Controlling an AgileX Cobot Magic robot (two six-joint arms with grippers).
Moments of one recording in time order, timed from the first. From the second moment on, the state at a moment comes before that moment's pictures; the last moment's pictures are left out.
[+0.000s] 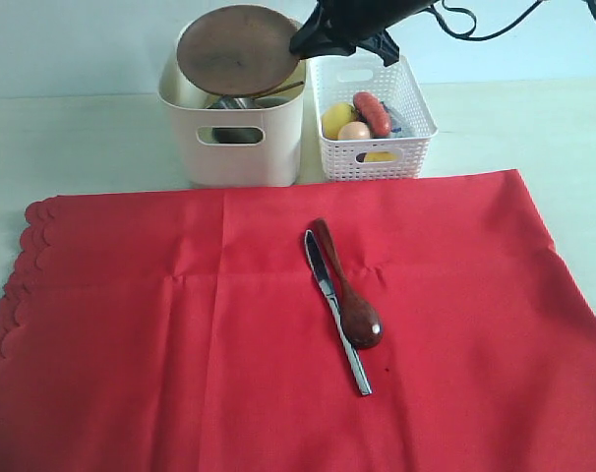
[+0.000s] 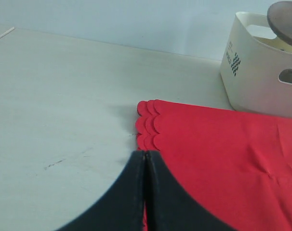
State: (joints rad) left arm 0.01 0.01 0.00 0.02 0.37 -0.15; right arm 0.24 2.38 -2.16 0.85 0.92 -0.14
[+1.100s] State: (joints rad) left arm 0.01 0.01 0.00 0.02 0.37 -0.15; right arm 0.25 2.22 -2.16 0.60 1.20 -0.08
